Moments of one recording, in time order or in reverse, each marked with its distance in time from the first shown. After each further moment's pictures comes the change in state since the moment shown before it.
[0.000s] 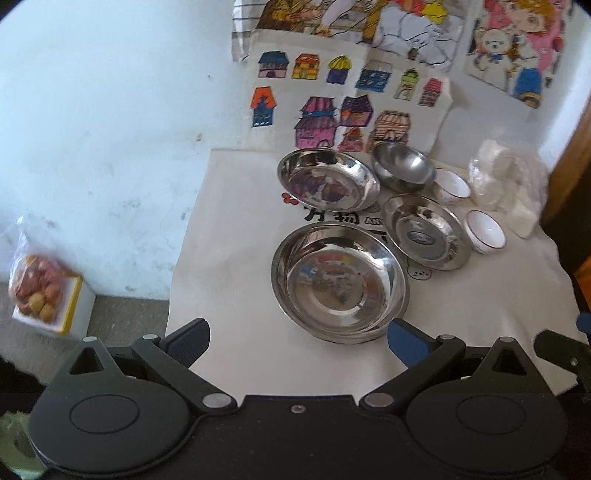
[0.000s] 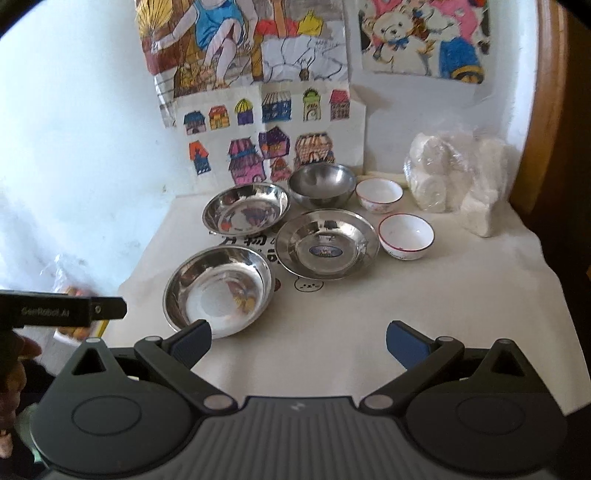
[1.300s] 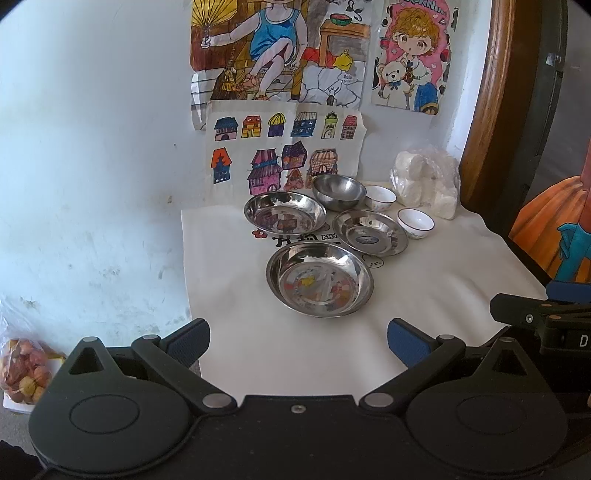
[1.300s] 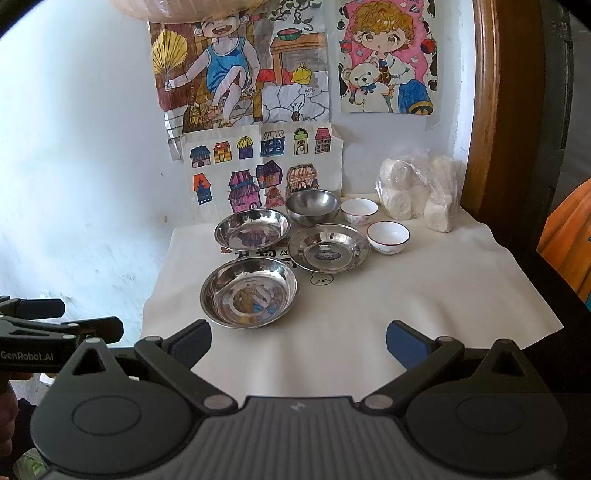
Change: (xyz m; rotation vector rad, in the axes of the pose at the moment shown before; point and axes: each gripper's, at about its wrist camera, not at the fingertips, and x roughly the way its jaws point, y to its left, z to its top) left arm -0.092 0.076 -0.063 0.256 -0.201 -0.213; right arm -0.084 0.119 -0.066 0.116 -0.161 -0.188
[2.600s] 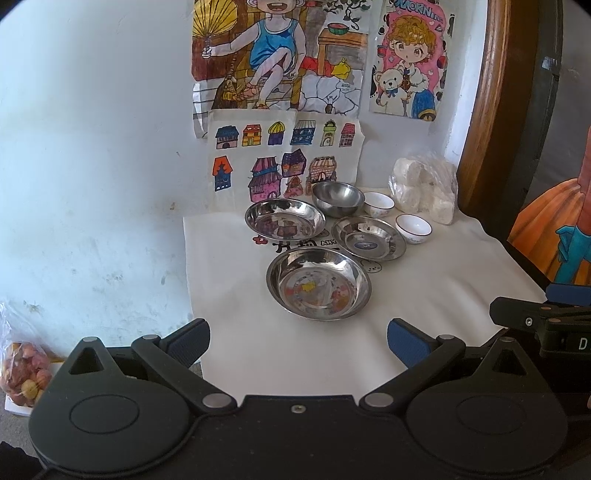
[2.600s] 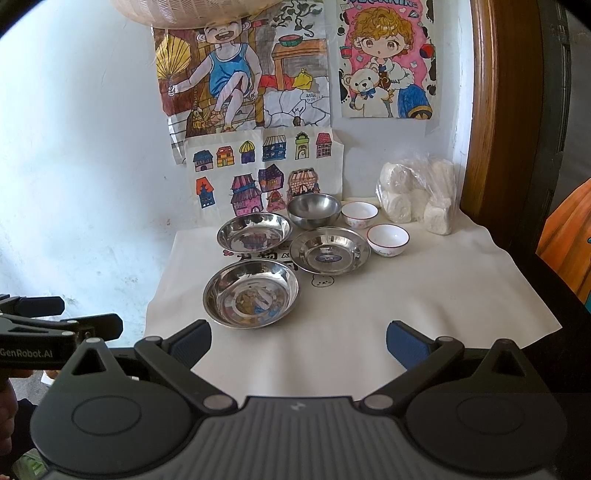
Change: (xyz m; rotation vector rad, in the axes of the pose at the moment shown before) left arm -0.010 -0.002 0.002 0.003 -0.030 0.003; right arm -0.008 0.003 0.002 0.000 -0.013 -0.002
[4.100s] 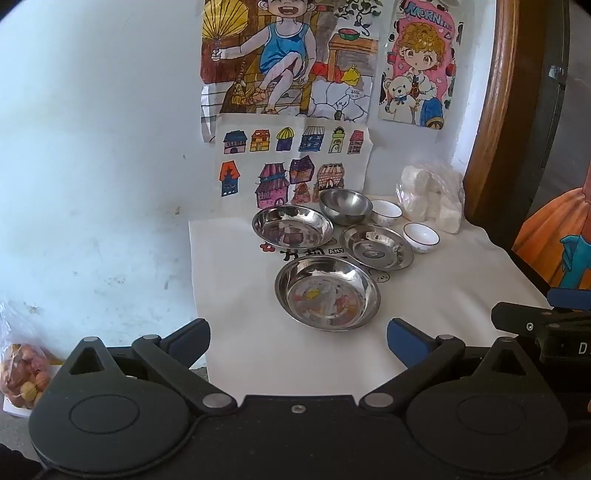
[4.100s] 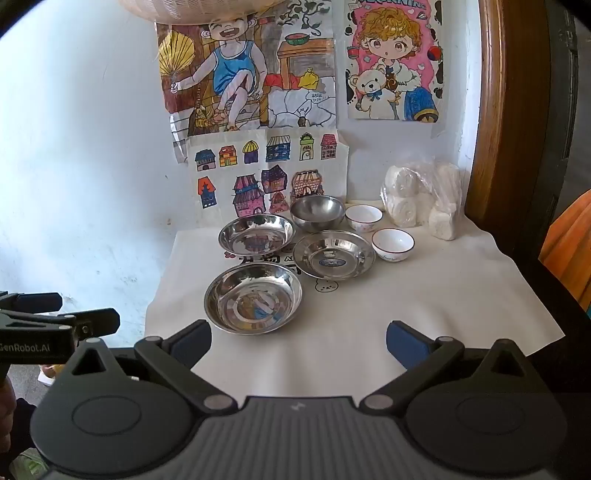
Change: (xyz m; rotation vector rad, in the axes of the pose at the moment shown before) left arm 0.004 0.010 0.006 -0.016 -0.010 0.009; right arm 0.011 0.004 0.001 -0.007 0.004 -0.007
